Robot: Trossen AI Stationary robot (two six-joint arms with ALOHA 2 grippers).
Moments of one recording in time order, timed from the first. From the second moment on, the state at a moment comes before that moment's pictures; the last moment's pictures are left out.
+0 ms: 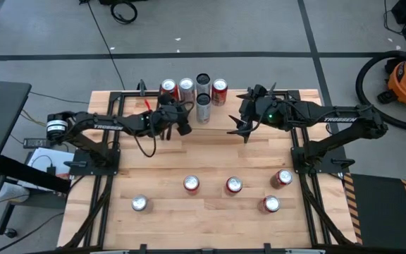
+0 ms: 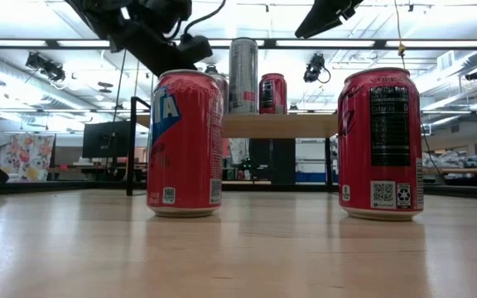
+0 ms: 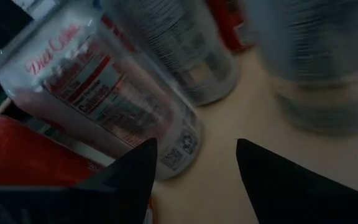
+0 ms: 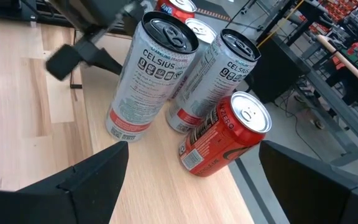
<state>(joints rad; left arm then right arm) 0.21 1.42 0.84 0.12 -0.65 0.30 -0.05 1.19 1.19 -0.53 0.55 -0.18</state>
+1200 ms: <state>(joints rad) 0.27 1.30 0.84 -0.22 -0.79 0.18 -0.05 1.19 1.19 -0.51 0.53 -0.19</state>
